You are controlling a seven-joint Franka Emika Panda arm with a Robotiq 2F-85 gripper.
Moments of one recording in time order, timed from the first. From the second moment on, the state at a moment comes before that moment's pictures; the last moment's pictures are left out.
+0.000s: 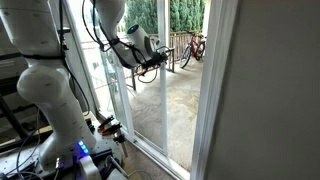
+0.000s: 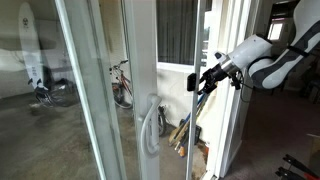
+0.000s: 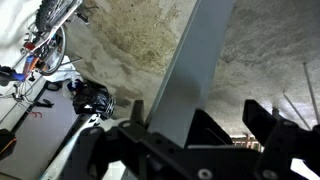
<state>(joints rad) -0.25 0.07 0.23 -2.49 -0.87 3.42 0.10</state>
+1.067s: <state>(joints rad) -0.04 -0.20 0.24 -2.78 -0.60 3.45 0.14</state>
